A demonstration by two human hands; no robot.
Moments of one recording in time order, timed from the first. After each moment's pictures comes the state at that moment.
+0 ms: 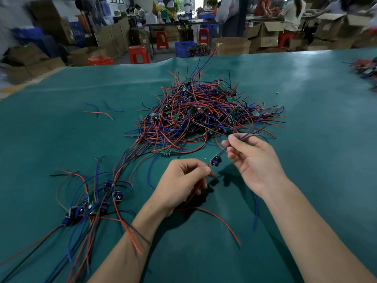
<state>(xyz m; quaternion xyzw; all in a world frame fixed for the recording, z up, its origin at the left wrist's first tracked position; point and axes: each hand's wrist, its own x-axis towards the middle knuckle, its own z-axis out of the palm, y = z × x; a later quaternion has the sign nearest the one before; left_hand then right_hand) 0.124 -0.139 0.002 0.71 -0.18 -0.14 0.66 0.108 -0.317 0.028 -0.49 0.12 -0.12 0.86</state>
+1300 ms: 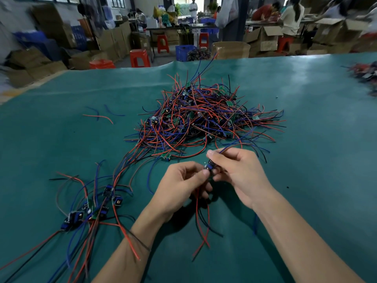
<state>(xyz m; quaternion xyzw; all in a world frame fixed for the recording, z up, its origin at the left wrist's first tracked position) 0.126 -0.137 0.000 0.69 -0.19 -0.16 0.68 0.109 -0.296 0.014 -0.62 0.09 -0.07 0.77</state>
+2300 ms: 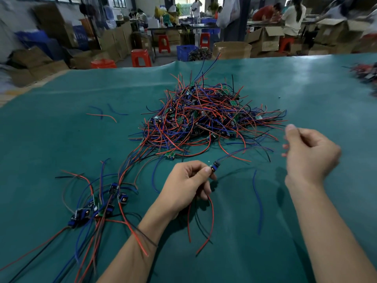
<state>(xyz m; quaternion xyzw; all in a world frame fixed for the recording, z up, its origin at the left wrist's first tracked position) 0.126 -0.138 -0.001 0.72 -0.20 -0.14 0.65 0.115 -0.384 0.015 -0.63 0.26 -0.49 0.55</state>
